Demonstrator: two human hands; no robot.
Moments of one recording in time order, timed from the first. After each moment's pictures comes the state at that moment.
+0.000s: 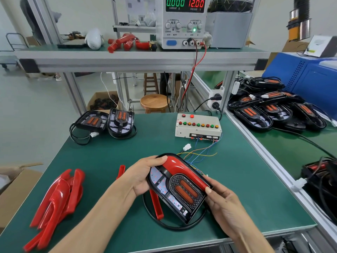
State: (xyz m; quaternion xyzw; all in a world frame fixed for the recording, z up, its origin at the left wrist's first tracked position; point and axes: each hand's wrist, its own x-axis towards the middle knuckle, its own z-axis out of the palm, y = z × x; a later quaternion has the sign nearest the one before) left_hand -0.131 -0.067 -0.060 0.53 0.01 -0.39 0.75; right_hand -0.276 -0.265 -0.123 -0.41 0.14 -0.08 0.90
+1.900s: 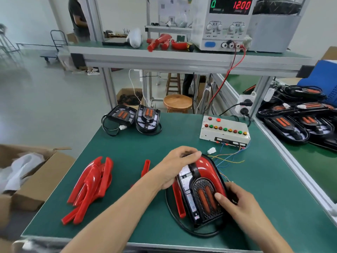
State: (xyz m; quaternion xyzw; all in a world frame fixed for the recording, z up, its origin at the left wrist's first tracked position) left_hand -0.129 -0.070 -0.060 0.65 -0.12 -0.27 0.70; right_hand -0.268 -0.264 -0.103 -0.82 0.08 -0.04 0.57
